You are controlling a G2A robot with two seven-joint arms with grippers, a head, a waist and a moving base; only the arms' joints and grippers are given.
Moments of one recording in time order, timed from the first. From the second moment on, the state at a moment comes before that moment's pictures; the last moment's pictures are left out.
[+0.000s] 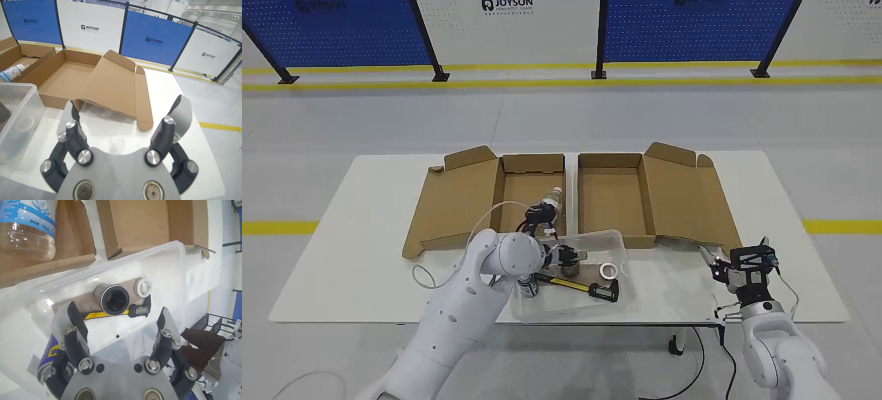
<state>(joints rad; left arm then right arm) 0.97 -1.35 -1.01 -1.41 0.69 0.33 -1.08 -1.73 -1.15 1.60 -1.80 -1.33 0.00 0.00</state>
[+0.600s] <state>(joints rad) 0.93 -1.36 -0.98 -1.32 0.70 0.35 -1.07 -1.73 -1.15 1.60 -1.80 -1.33 0.00 0.00</state>
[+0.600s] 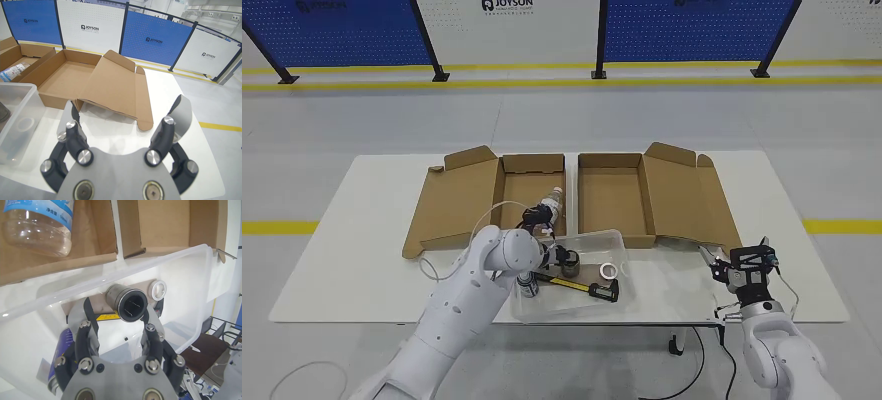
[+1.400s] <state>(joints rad) 0.87 -1.38 -0.92 -1.21 0.71 0.36 -1.07 -1.73 -1.15 1.60 -1.80 -1.33 0.00 0.00</state>
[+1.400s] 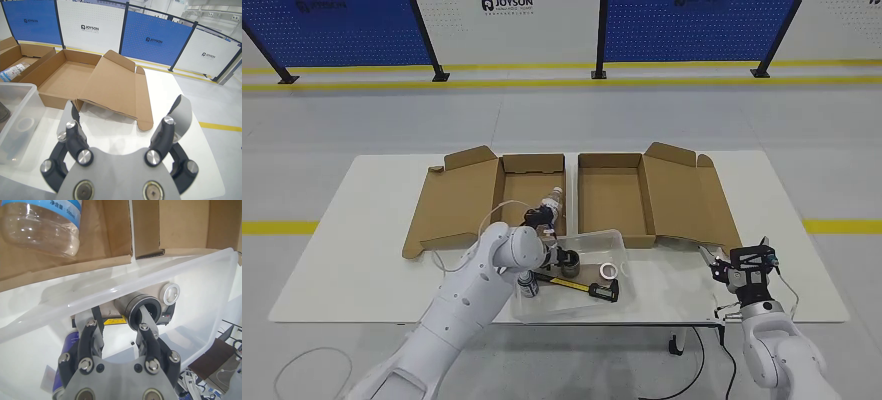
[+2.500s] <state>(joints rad) 0.96 -1.36 -1.02 -1.43 0.64 0.28 -1.09 -1.73 -1.15 1.60 -1.80 -1.33 0.00 0.00</state>
